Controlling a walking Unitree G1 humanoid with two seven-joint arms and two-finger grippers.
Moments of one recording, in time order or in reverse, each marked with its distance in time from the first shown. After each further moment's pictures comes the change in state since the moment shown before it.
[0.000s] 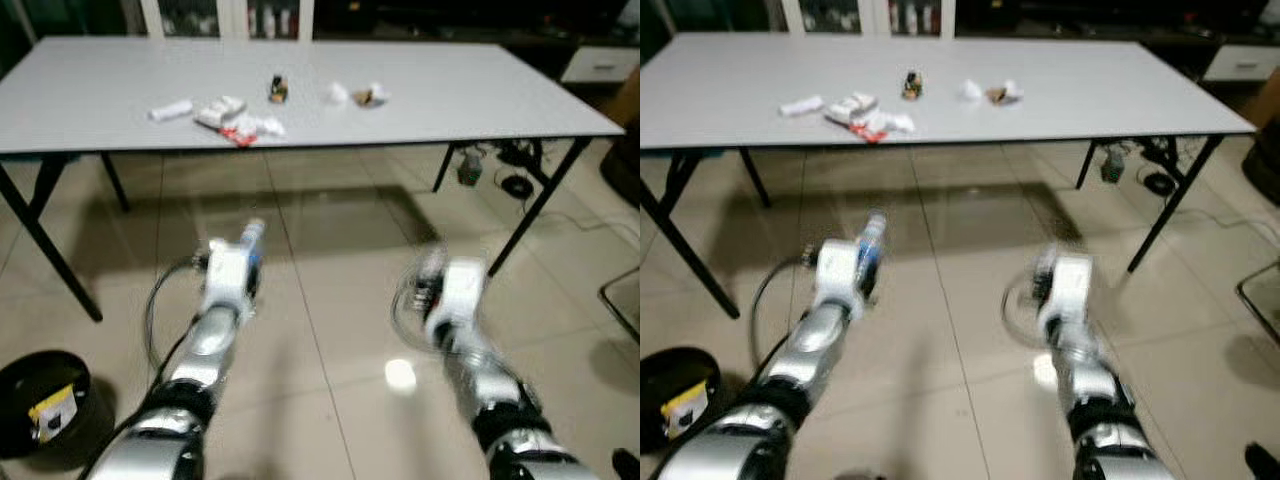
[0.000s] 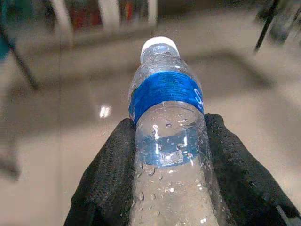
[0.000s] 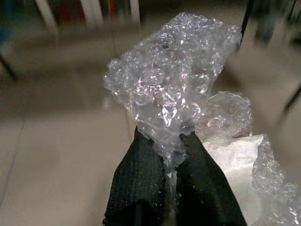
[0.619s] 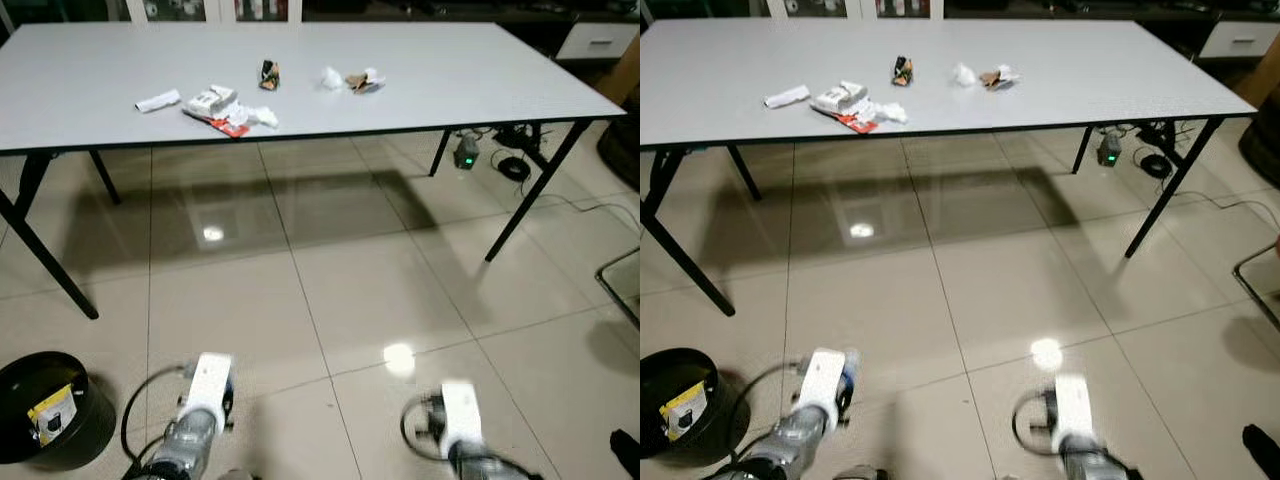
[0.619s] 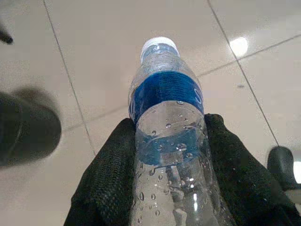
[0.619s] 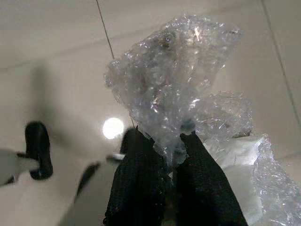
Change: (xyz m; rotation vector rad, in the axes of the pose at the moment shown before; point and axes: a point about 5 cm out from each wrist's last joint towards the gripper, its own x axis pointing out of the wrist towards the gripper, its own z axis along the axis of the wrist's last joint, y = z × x) left arm -0.059 0.010 -0.120 0.064 0.504 0.017; right arm -0.067 -0.028 -0.128 -0.046 0.540 -0.133
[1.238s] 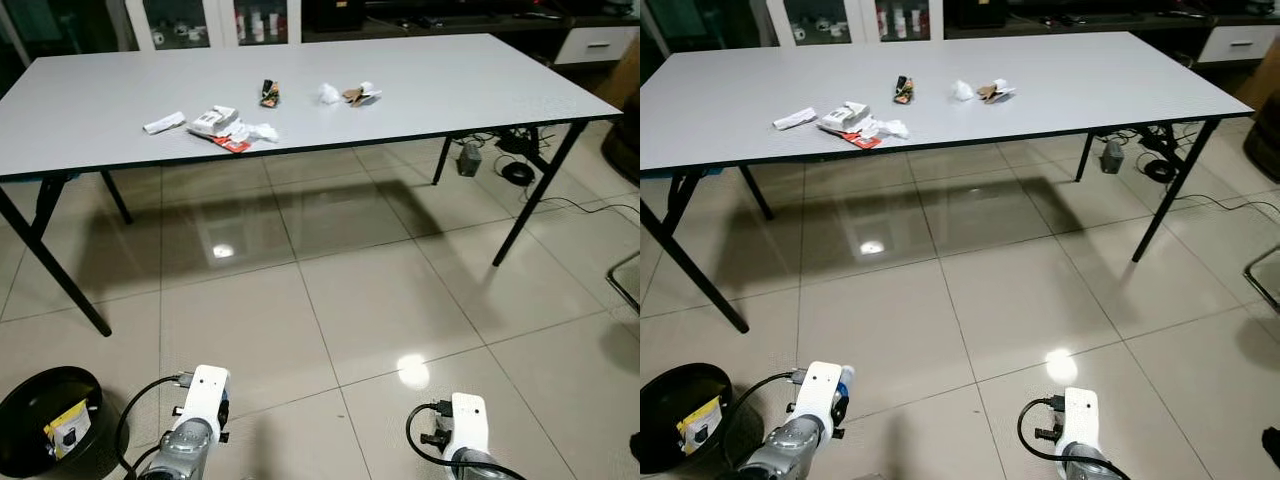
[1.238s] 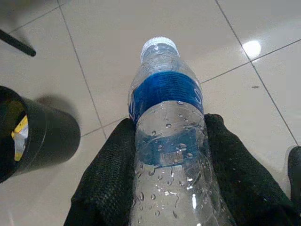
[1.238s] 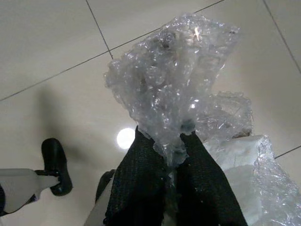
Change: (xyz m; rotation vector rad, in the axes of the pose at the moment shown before) left arm -0.002 0.002 -0.009 0.029 0.003 0.004; right arm -0.001 -0.003 -0.007 0.124 0.002 -0.050
